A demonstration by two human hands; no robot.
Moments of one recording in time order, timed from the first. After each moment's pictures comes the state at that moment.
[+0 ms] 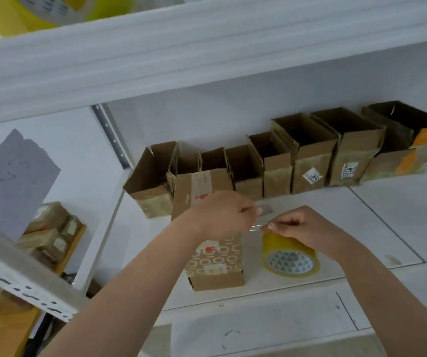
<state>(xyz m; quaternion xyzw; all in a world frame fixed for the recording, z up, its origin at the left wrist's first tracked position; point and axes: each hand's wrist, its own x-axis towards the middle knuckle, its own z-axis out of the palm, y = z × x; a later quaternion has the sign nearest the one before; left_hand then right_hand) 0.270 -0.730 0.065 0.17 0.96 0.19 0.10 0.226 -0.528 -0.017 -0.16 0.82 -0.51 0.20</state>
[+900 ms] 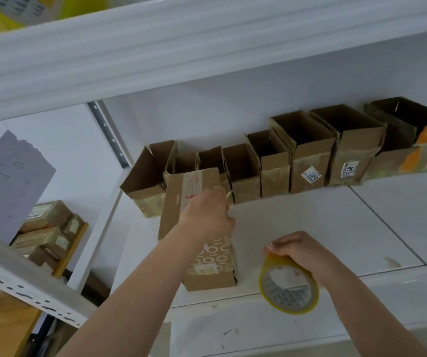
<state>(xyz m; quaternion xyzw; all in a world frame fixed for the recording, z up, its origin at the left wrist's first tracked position) 0.259 -0.722 0.044 -0.03 0.99 0.12 0.02 0.242 -0.528 -0.049 -0.01 0.78 -0.57 0.27</state>
